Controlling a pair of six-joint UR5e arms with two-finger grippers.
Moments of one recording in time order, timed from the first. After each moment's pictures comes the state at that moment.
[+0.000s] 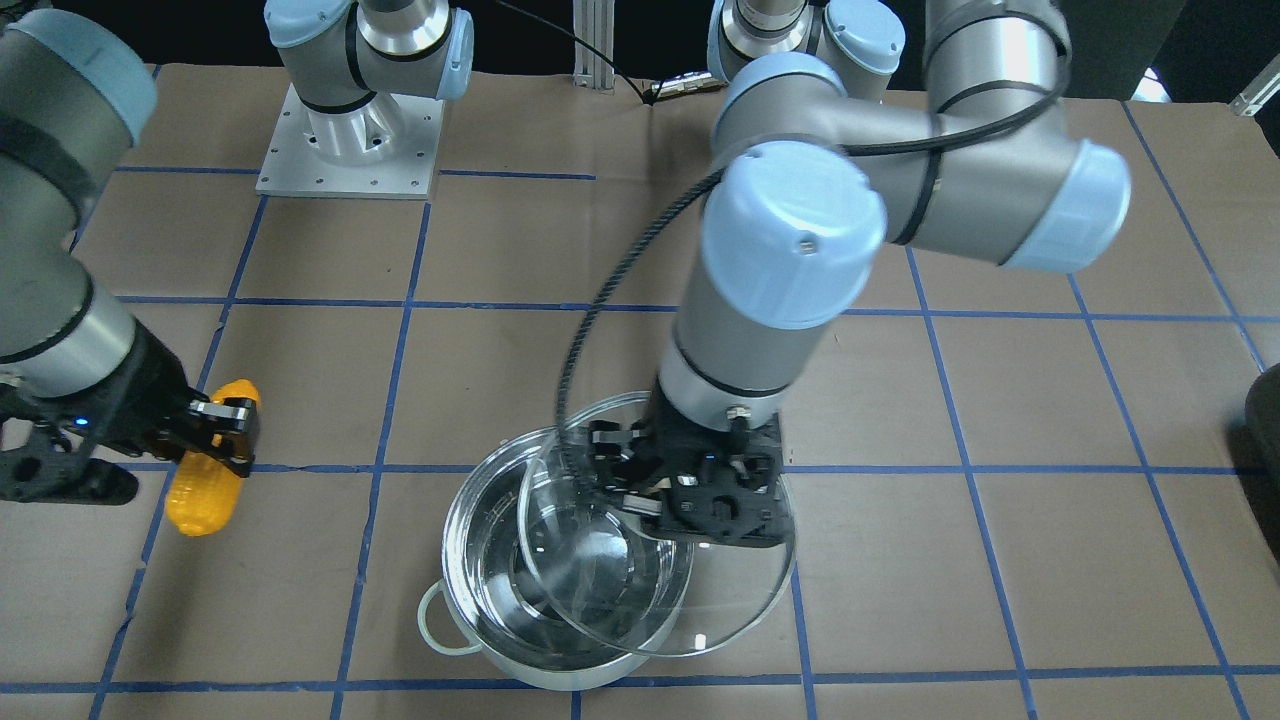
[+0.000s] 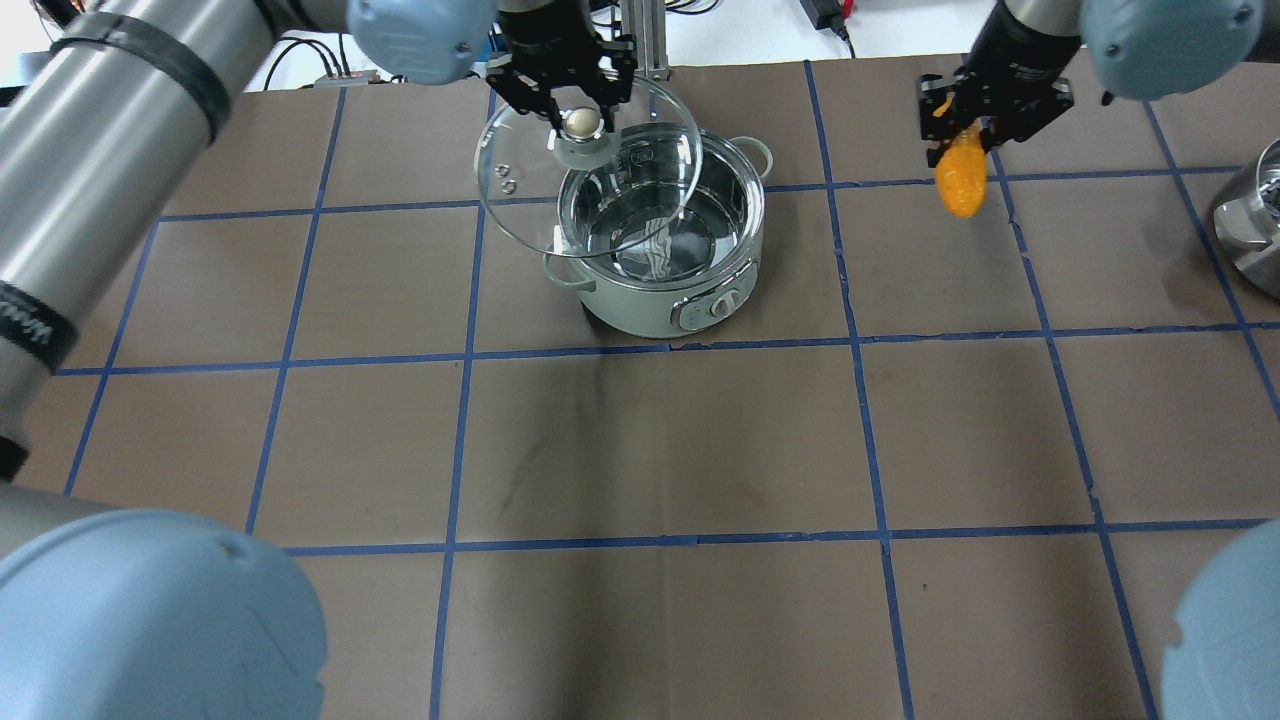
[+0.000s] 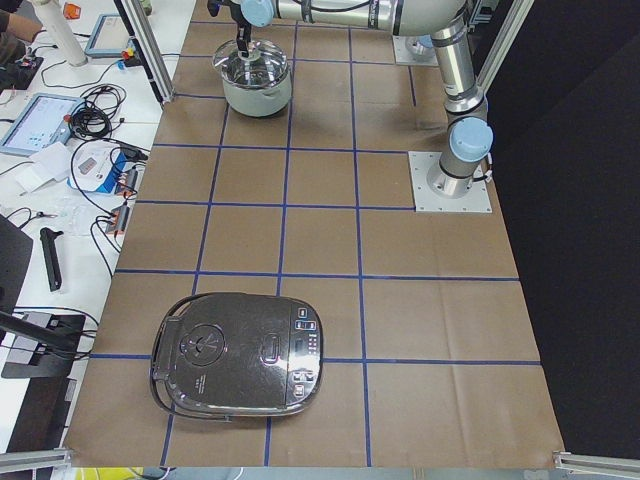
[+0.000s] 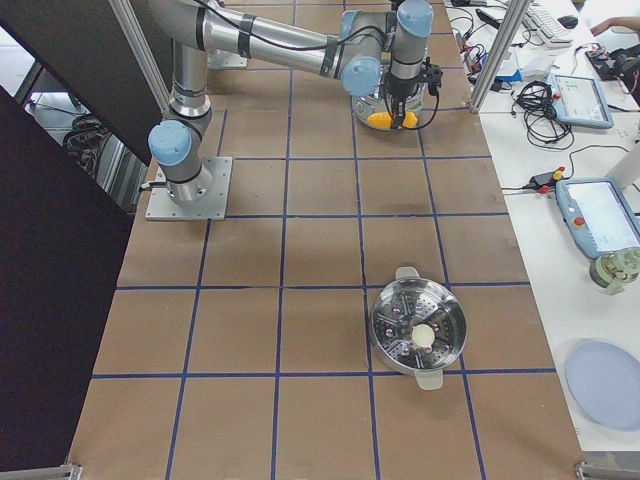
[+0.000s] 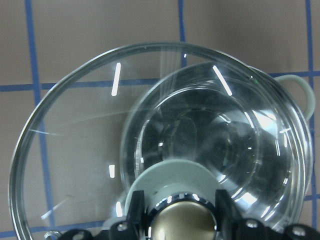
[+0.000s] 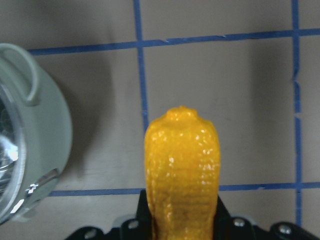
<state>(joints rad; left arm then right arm) -1.72 -2.07 -1.12 -1.42 1.47 -0.10 1.51 -1.24 1.42 -1.81 -1.50 -0.02</state>
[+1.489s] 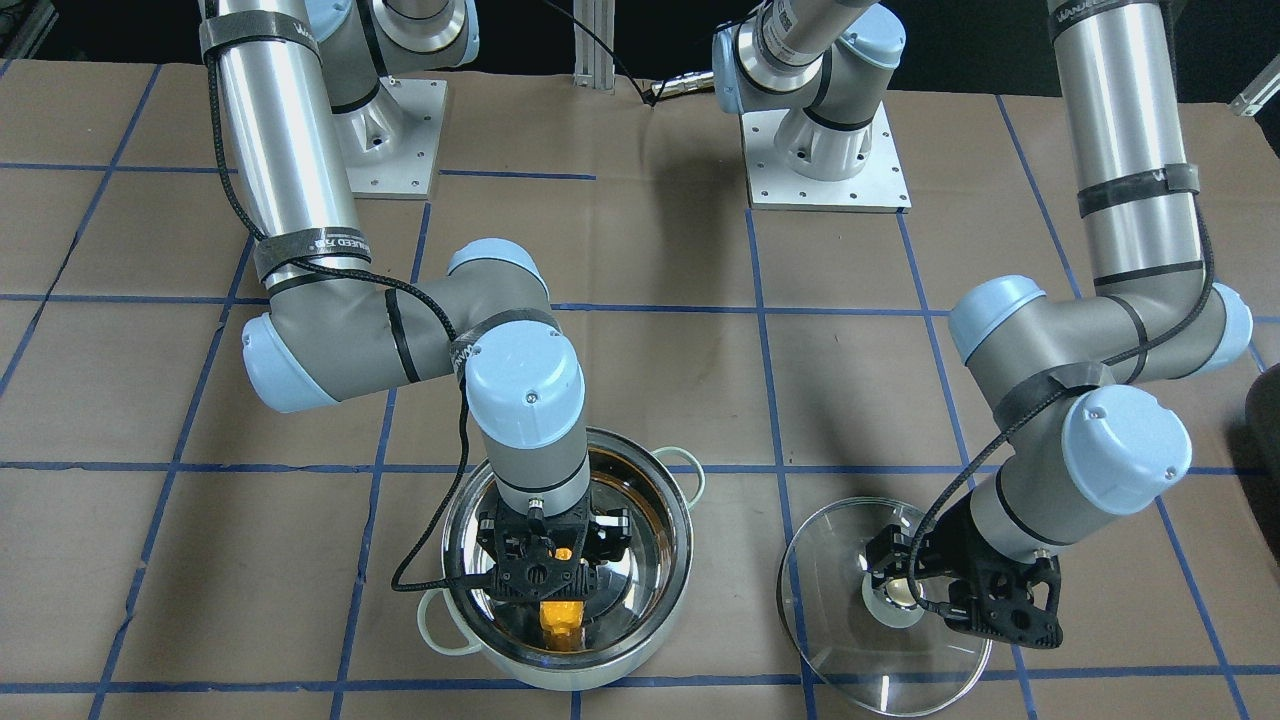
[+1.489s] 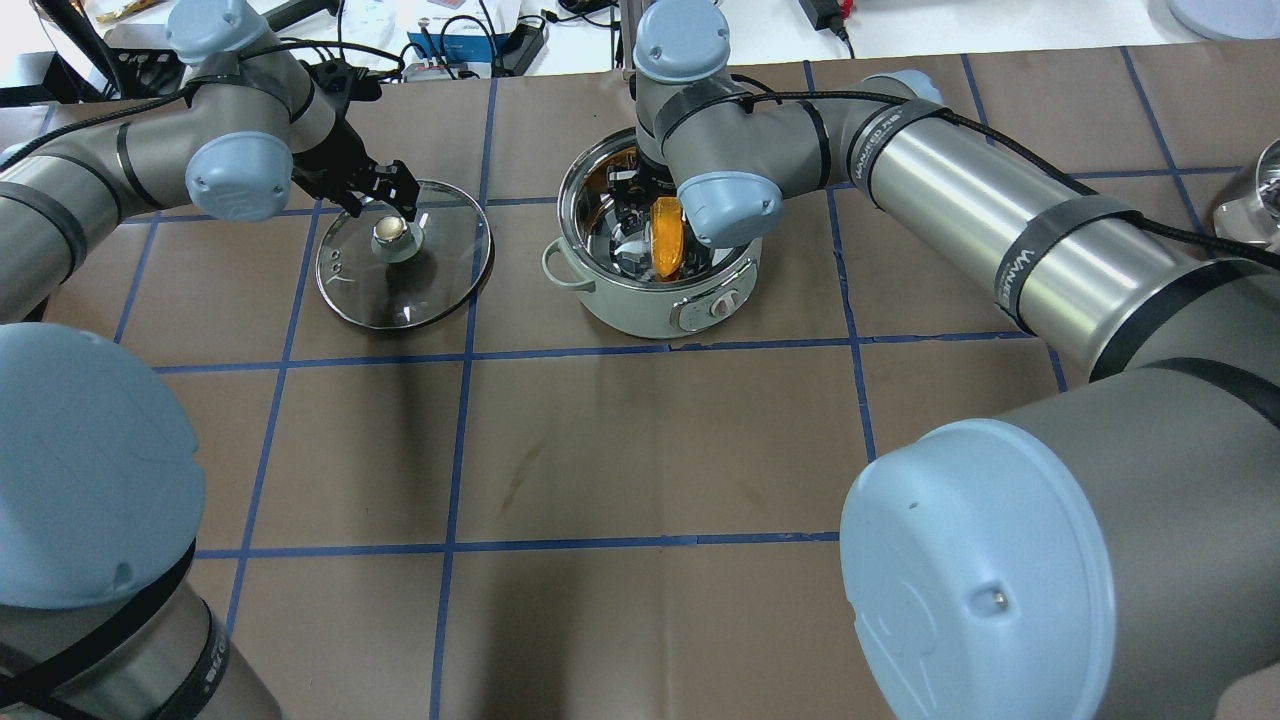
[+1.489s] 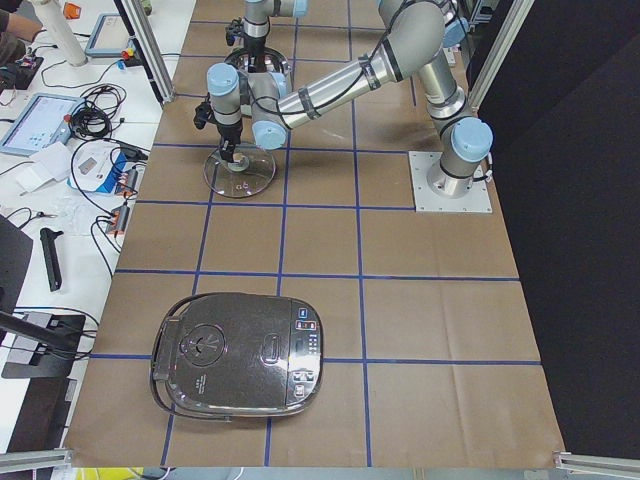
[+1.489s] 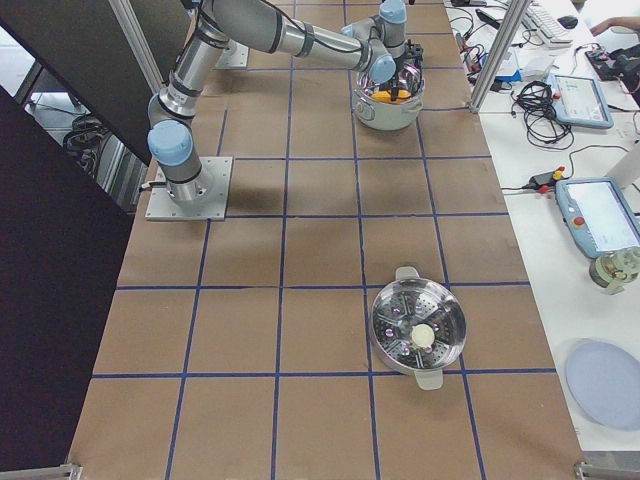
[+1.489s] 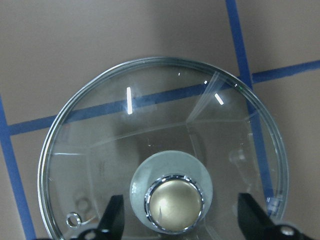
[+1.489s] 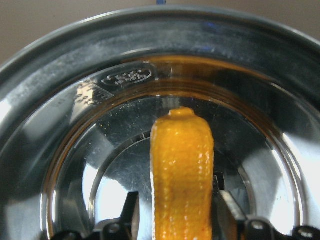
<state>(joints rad) -1.40 -2.13 -1.47 -1.03 1.47 0.36 1.87 -0.91 1.35 -2.21 -1.57 0.31</state>
